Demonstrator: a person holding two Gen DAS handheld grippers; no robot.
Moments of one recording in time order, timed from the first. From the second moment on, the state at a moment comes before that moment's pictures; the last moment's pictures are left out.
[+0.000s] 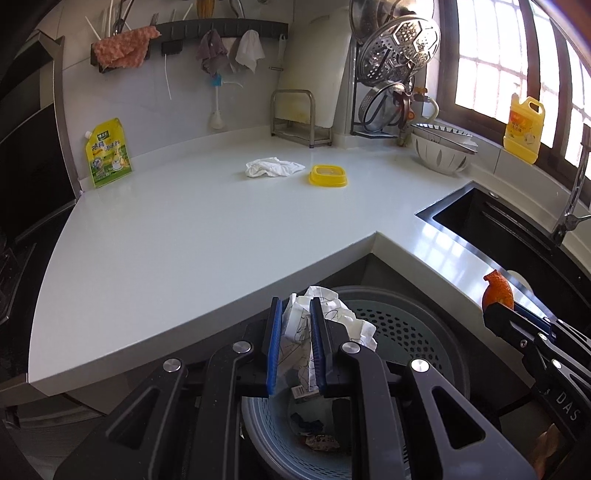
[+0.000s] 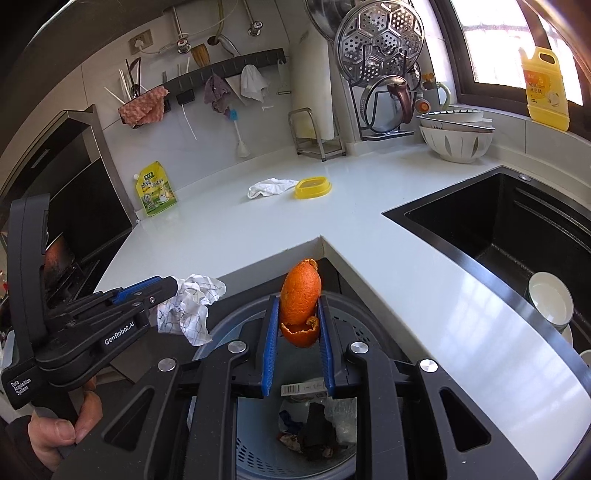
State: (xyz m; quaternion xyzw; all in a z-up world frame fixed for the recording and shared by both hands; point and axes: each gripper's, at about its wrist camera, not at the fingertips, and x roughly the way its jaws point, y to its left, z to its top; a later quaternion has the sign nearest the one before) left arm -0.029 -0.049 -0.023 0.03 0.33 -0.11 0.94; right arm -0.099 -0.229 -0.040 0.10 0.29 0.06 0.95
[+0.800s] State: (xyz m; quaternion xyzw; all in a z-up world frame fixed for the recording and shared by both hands) left arm -0.033 -0.057 -0.075 0.04 0.38 -0.12 0.92; right arm -0.094 -0.227 -0.102 0.10 0.35 0.07 0.93
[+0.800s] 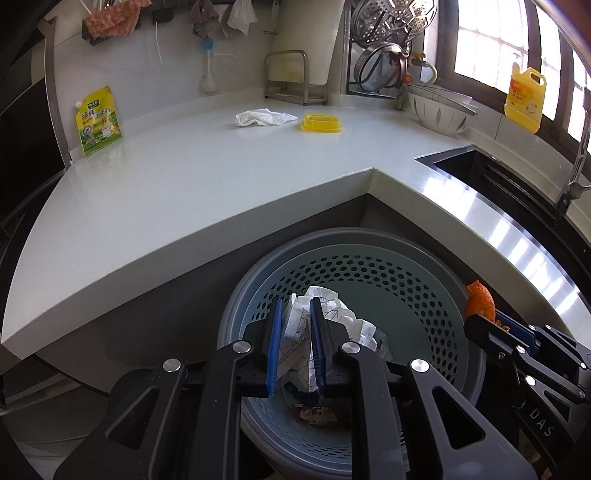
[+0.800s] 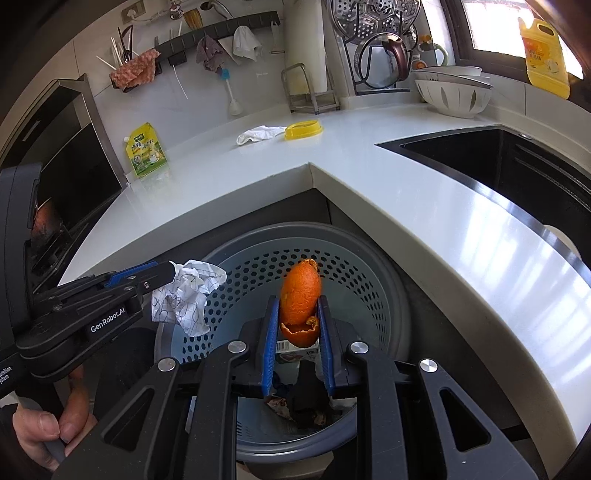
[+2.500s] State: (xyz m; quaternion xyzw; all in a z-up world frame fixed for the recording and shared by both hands) left arm -0.017 -0.046 -0.092 0.02 0.40 -0.10 0.91; right arm -0.079 -0.229 -0.115 0.11 0.36 0.07 0.92
